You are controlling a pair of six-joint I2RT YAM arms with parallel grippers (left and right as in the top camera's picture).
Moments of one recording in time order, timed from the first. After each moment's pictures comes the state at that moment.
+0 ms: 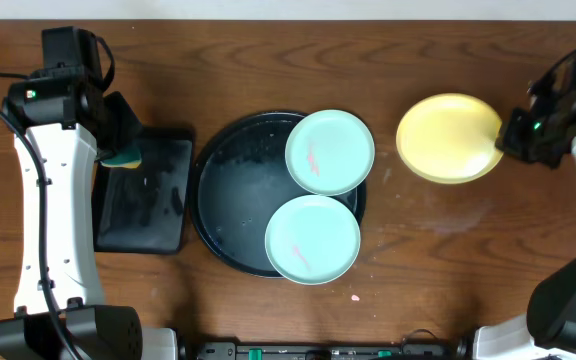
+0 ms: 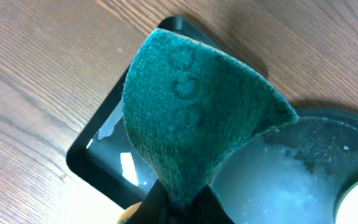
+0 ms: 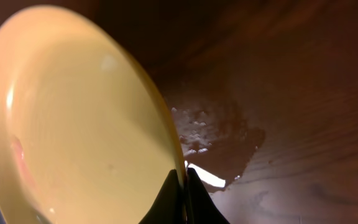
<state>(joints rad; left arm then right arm) 0.15 1.59 1.67 -1.29 -0.15 -0.43 -0.27 1.70 1.48 -1.09 -0.21 0.14</state>
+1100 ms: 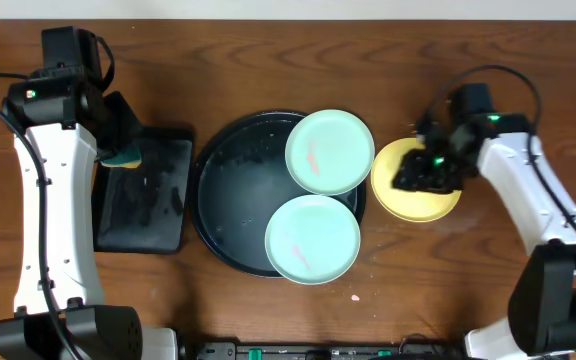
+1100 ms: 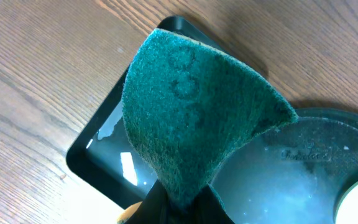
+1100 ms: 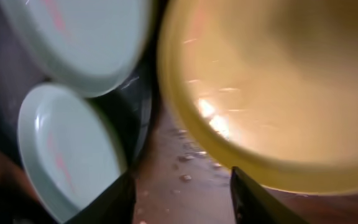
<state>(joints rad) 0.15 1.59 1.67 -1.29 -0.15 -0.43 0.12 1.70 1.24 -1.02 -0.40 0.06</state>
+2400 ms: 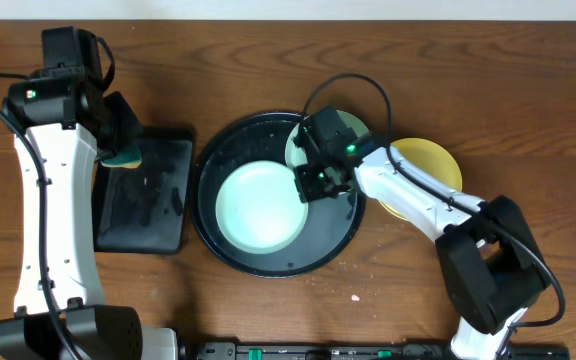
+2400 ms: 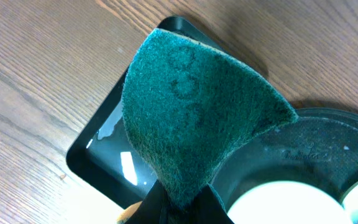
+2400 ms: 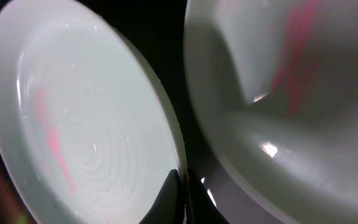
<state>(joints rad) 0.15 1.59 1.67 -1.29 -0.15 -0.43 0.63 1.92 1.31 -0.59 -0.24 0.37</state>
